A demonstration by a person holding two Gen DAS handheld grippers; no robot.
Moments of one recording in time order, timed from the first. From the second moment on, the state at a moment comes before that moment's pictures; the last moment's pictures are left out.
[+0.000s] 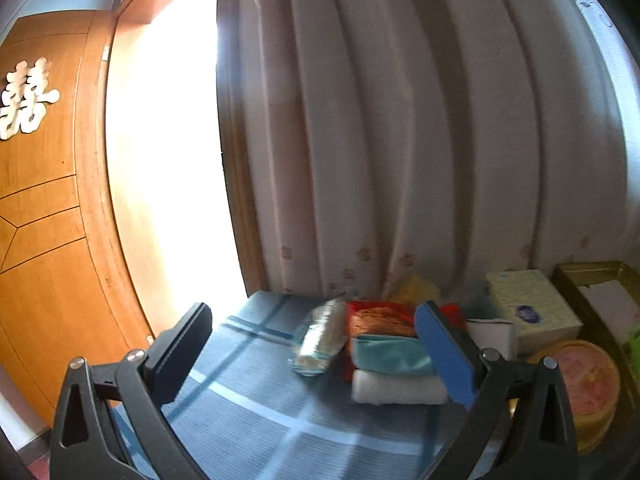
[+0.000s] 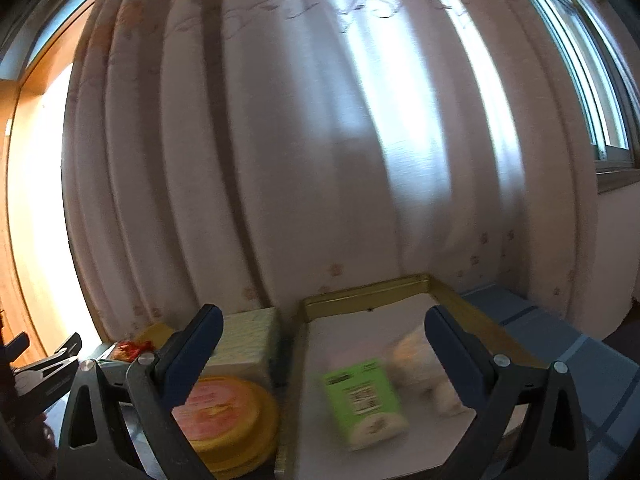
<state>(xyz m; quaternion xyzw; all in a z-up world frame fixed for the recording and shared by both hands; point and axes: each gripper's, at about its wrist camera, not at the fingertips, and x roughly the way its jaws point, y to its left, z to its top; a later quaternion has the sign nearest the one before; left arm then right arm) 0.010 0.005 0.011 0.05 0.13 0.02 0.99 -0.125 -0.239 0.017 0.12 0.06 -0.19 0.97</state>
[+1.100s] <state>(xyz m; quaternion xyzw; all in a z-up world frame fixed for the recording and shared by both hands) 0.102 0.110 0.008 -0.02 0.20 0.12 0.97 0.041 -0.065 -0.005 0.04 0.27 0.01 0.96</state>
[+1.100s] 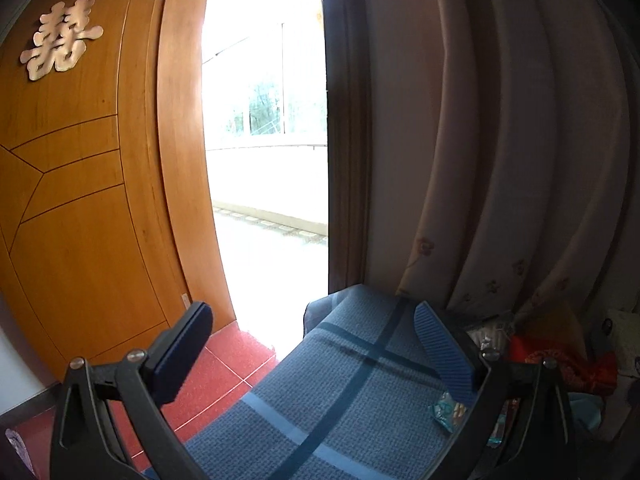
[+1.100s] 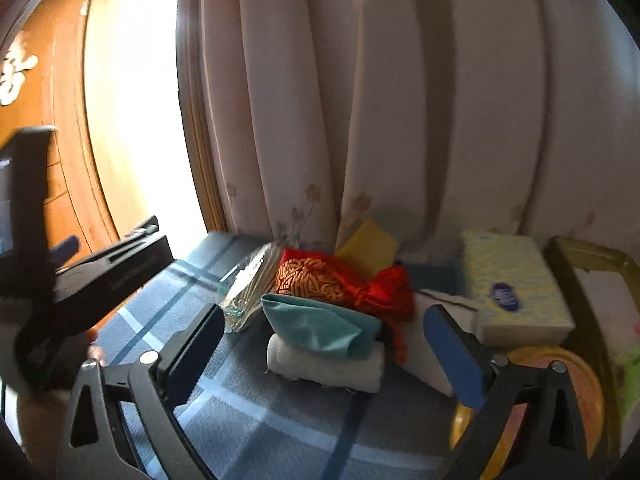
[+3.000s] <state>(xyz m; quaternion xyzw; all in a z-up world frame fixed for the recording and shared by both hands) 0.087 0.056 0.013 0.04 0.21 0.03 0.98 -0.006 -0.096 0.012 0.07 0.17 0.05 0.98</state>
